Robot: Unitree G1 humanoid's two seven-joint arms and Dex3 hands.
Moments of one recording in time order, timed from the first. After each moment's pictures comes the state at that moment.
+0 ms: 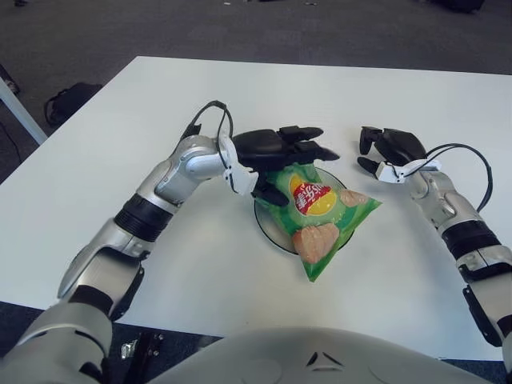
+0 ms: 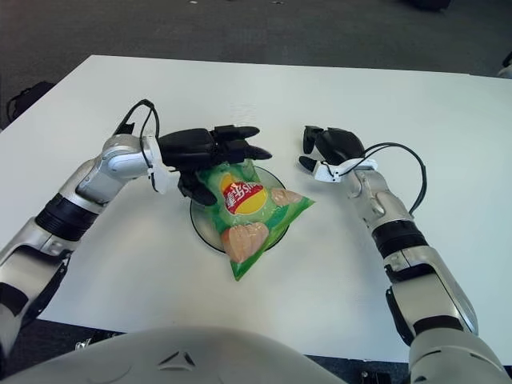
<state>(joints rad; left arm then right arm) -0.59 0.43 -0.41 0.07 0.24 -0.59 -0.61 -0.47 -0.61 0.34 0.58 -0.65 -0.18 -0.14</state>
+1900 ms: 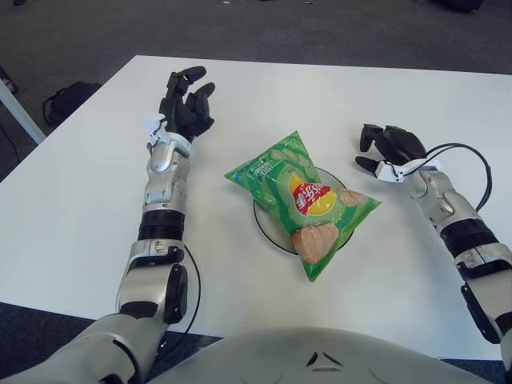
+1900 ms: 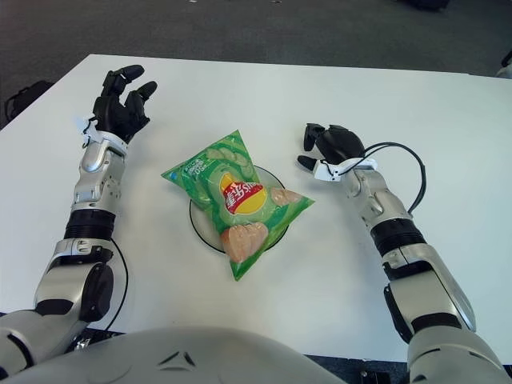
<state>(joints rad) -0.53 0.10 0.21 0.43 -0.31 -0.15 -0.13 -0.48 -0.60 0.34 0.60 -0.65 -0.16 -0.18</state>
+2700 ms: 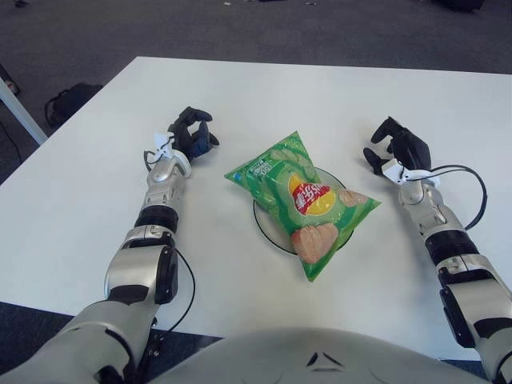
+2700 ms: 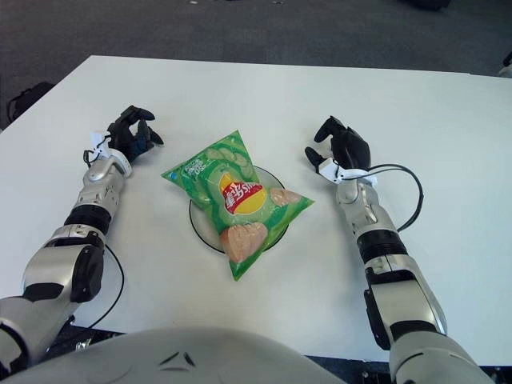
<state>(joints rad) -0.65 0.20 0.21 1.00 -0.20 -0.34 -0.27 -0.43 -0.43 0.12 0.69 -0.44 -0.19 -0.41</state>
